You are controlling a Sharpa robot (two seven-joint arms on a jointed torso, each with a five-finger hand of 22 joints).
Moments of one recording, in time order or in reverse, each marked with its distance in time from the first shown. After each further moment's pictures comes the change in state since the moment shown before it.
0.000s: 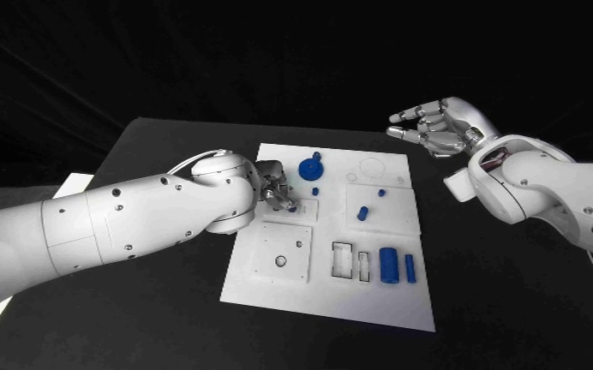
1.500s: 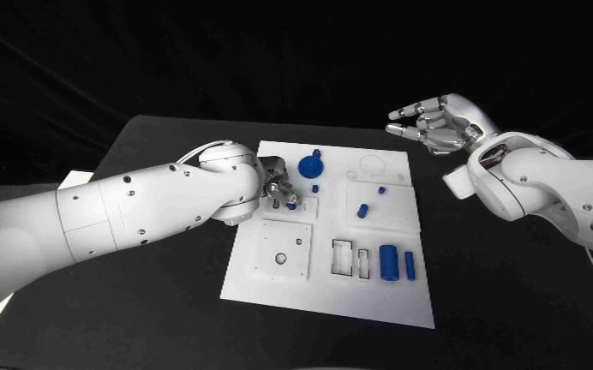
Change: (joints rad) left arm 0.010 0.047 0.007 -0.072 0.049 0.071 -0.001; left_hand -0.131 -0.004 0.036 -0.081 -0.005 0.046 -0.019 0.005 -0.012 0.029 -0.022 0.023 0.000 -0.004 -0.011 0.000 0.000 0.000 0.000 -0.007 0.004 0.000; right arm 0.000 0.003 0.000 -0.001 0.002 0.001 0.007; right_hand 0.000 0.000 0.000 0.000 0.006 0.000 0.000 0.000 0.001 0.000 0.000 0.000 0.001 0.000 0.000 -0.004 0.000 0.000 -0.004 -0.004 -0.004 -0.002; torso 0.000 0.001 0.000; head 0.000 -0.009
